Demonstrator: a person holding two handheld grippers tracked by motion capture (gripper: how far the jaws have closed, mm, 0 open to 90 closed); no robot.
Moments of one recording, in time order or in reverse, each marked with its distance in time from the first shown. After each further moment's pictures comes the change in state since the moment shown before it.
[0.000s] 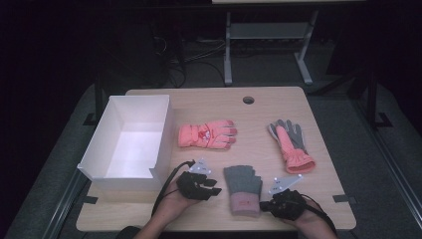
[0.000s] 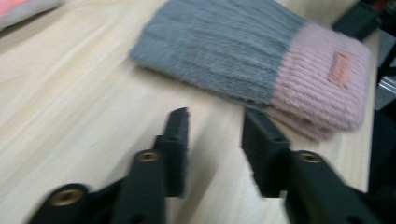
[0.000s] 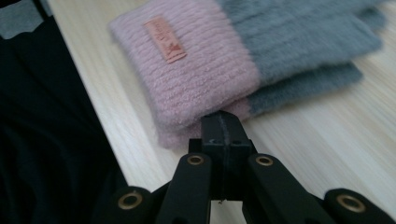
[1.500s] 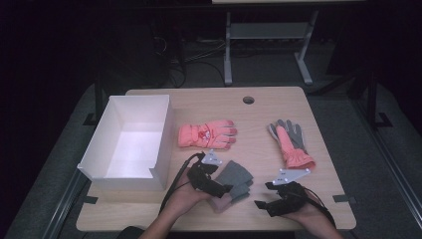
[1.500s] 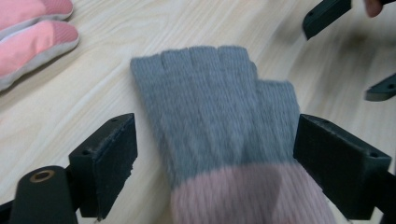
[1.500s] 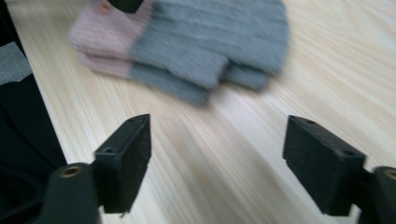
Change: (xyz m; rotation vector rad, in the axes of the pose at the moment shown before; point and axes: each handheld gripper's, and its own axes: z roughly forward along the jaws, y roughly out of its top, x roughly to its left) left arm -0.008 0.038 0.019 0.019 0.067 -0.003; right arm -0.016 0.004 -0.005 -0.132 -0.058 0.054
